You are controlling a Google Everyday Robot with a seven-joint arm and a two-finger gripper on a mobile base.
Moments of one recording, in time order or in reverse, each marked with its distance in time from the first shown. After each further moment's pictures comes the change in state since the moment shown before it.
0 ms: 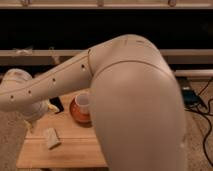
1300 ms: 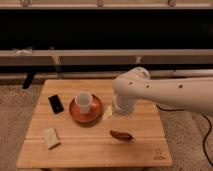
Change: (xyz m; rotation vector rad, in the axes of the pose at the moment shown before) arm 0.208 -0.278 0.016 -0.122 0.049 0.651
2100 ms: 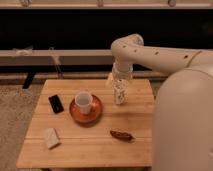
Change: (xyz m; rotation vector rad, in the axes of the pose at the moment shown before) arm -0.184 -0.007 -0.017 0.089 -0.075 -0.089
